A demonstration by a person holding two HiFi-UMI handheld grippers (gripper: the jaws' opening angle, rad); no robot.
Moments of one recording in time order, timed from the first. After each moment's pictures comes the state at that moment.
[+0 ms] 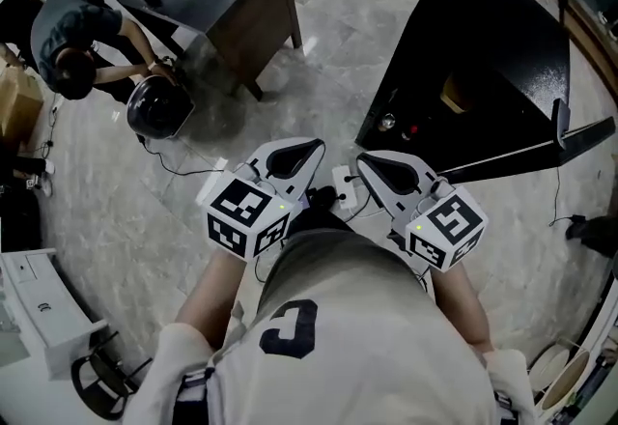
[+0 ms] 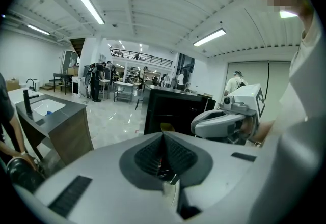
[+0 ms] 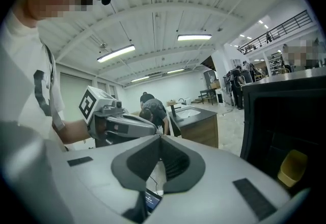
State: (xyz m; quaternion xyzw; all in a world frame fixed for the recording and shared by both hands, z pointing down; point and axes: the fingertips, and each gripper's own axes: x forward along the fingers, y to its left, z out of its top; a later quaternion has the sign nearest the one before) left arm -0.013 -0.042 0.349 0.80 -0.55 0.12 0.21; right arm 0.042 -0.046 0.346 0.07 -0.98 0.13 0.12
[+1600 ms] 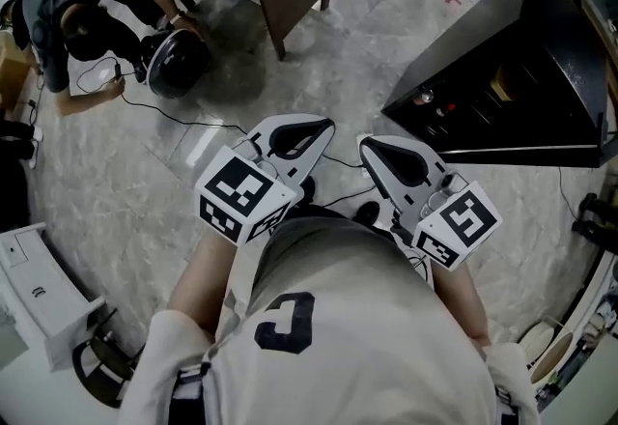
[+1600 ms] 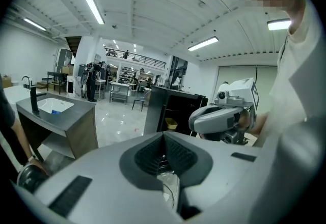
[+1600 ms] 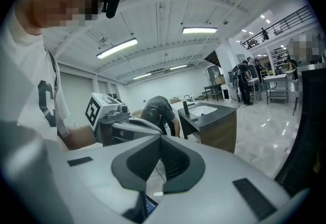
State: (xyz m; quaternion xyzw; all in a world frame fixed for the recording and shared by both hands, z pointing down) left arm -0.184 0.062 0.350 0.83 -0.51 0.11 0.20; right arm -0.142 0.067 0.334 0.05 -0.98 0.14 0.13
